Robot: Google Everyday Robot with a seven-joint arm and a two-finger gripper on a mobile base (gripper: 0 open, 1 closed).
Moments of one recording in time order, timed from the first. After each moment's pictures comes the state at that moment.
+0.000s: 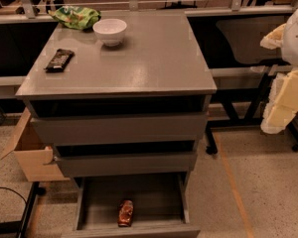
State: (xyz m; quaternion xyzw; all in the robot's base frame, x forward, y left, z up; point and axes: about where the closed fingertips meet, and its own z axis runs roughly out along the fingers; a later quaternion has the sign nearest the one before) arm 0.438 -0.214 0.985 -0.60 0.78 -0.04 0.17
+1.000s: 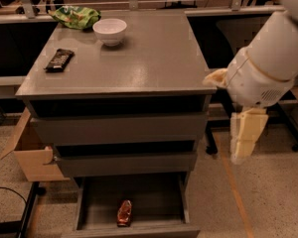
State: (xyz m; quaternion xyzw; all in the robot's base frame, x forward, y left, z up) arm 0.432 -0.152 0.907 -0.73 0.66 0.03 0.14
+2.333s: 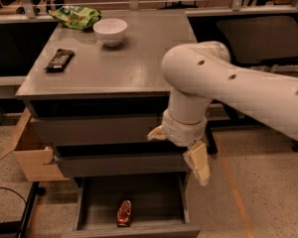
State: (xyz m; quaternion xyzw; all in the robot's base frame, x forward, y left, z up) arm 0.435 -0.077 0.750 -0.90 0.43 0.08 0.01
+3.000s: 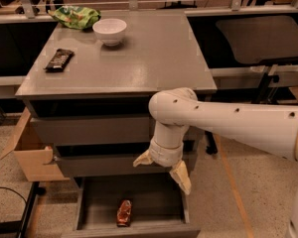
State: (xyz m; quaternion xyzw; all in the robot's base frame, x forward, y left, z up) arm 0.455 -0.042 0.606 -0.95 0.28 0.15 0.02
